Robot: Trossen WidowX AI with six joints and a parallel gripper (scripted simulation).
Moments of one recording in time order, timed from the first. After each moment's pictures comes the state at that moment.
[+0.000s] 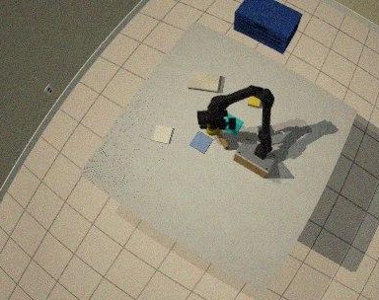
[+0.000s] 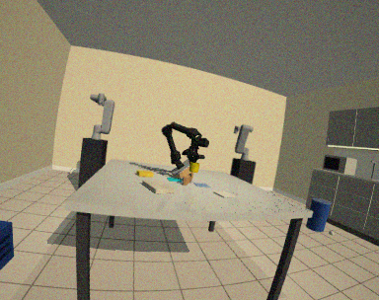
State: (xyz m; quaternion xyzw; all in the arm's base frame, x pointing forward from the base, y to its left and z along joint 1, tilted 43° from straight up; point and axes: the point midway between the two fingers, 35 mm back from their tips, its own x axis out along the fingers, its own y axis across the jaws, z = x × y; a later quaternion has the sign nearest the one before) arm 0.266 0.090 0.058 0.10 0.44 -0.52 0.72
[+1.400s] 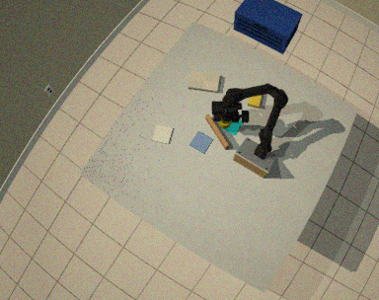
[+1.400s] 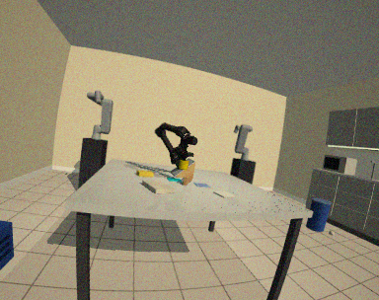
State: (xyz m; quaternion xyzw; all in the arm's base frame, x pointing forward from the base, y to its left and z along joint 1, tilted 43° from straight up) arm 0.231 0.036 0.108 0.10 0.44 -0.52 0.72
